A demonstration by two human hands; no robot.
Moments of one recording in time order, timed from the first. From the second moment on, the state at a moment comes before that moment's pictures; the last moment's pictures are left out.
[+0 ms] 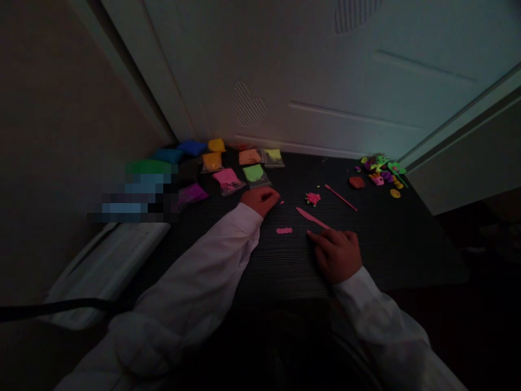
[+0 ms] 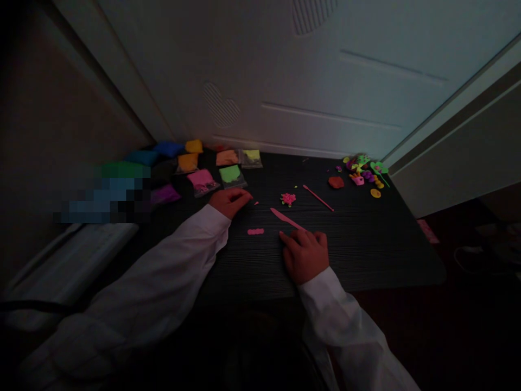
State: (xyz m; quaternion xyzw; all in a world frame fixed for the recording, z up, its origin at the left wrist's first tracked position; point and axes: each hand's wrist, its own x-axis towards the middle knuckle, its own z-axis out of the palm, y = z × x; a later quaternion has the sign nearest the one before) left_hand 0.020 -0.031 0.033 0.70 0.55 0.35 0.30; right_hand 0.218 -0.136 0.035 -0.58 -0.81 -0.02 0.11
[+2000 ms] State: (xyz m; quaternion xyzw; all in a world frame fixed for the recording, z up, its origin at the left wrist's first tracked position) left_hand 0.020 -0.031 0.031 0.71 0.55 0.33 0.28; right_hand 0.215 -0.135 0.035 -0.58 -0.80 -0.02 0.14
